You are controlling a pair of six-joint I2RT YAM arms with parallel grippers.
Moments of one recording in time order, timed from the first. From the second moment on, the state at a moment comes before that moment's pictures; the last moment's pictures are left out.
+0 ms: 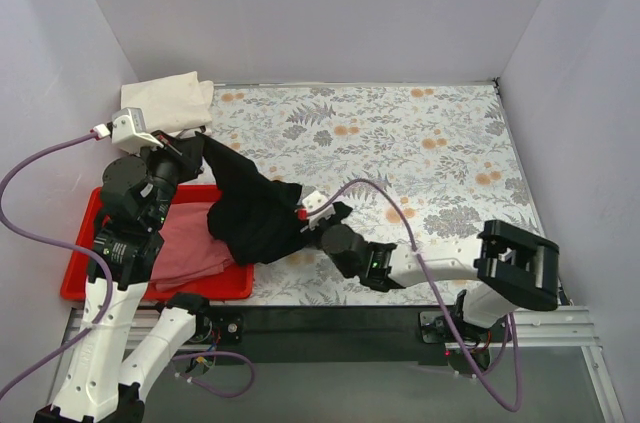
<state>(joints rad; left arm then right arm) -0.23 0.71 1.09 -0.44 -0.14 -0.53 1.33 1.57 0.69 0.59 0.67 -0.01</state>
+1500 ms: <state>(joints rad) -0.23 0.74 0.91 -0.34 -0.07 -0.63 0.67 1.30 0.70 -0.22 0.42 0.19</state>
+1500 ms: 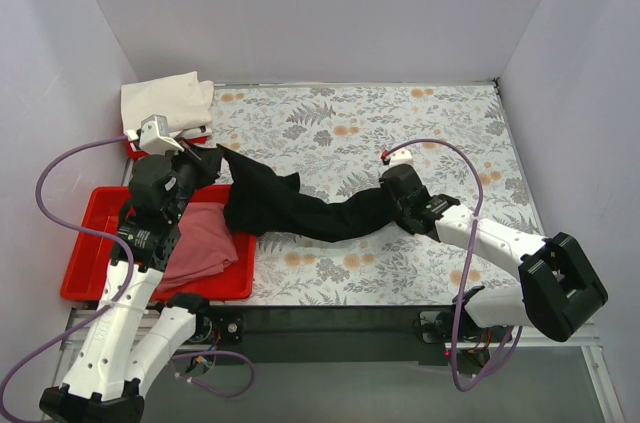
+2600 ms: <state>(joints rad) -0.23 0.74 0.91 -0.34 -0.04 -0.63 0.66 1.21 0.68 -0.25 0.41 0.21</state>
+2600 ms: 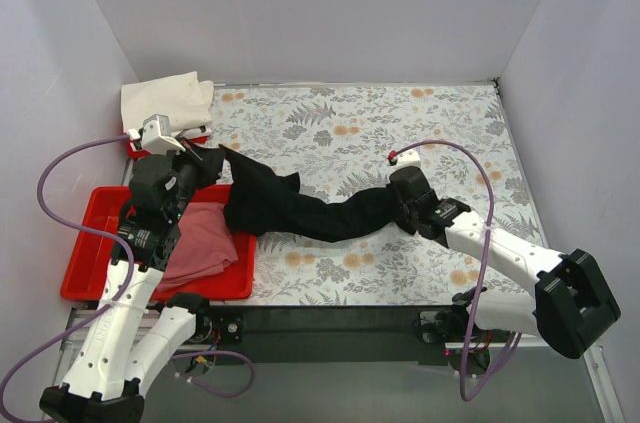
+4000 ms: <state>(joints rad) -0.23 1.19 1.39 -0.25 -0.05 -0.57 0.32 1.23 1.58 -0.41 0.51 -0.17</state>
